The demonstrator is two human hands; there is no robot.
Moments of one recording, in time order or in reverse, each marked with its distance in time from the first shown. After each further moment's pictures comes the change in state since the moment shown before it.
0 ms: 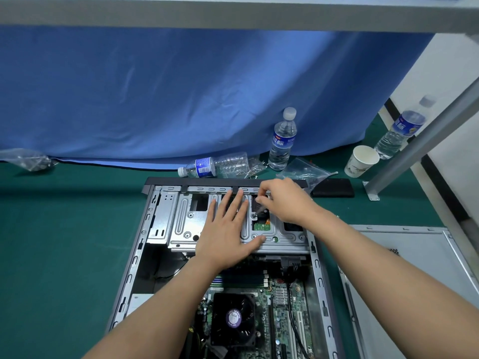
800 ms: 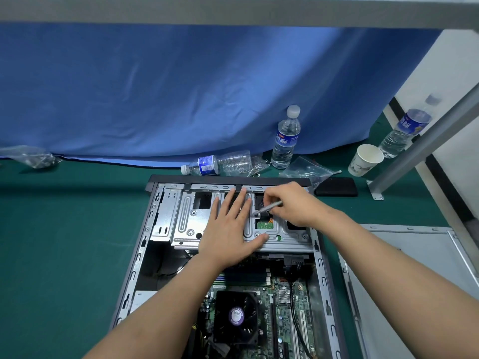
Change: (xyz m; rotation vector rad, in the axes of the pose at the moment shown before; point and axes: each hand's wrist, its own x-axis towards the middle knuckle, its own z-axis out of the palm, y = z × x) left_hand 0.000 0.000 0.000 0.002 0.001 0.002; right_hand -0.006 0.013 -0.002 0.031 -0.113 -0.119
